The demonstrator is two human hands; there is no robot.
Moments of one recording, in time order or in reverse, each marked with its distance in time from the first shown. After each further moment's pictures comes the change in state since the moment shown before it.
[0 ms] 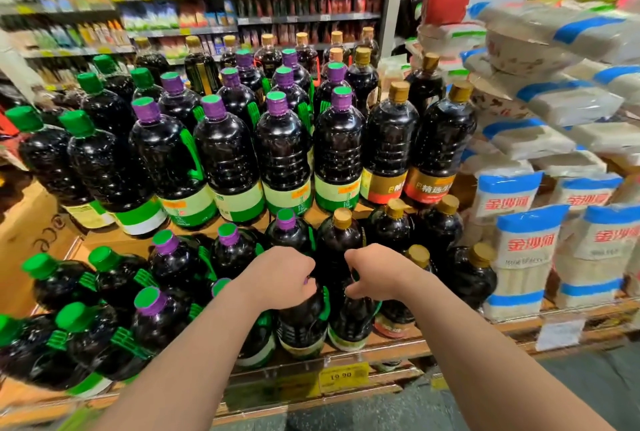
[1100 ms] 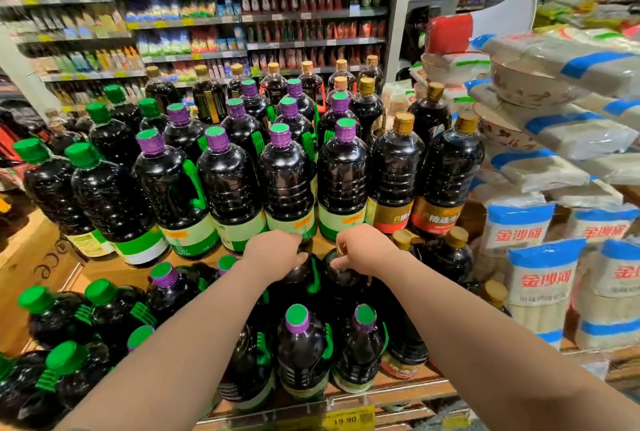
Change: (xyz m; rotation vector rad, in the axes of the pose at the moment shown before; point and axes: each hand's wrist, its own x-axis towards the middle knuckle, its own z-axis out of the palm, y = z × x) left_hand 0.072 -0.056 -0.016 0.029 -0.053 -0.358; right_hand 0.085 0.015 -0.044 -0.031 0.097 0.045
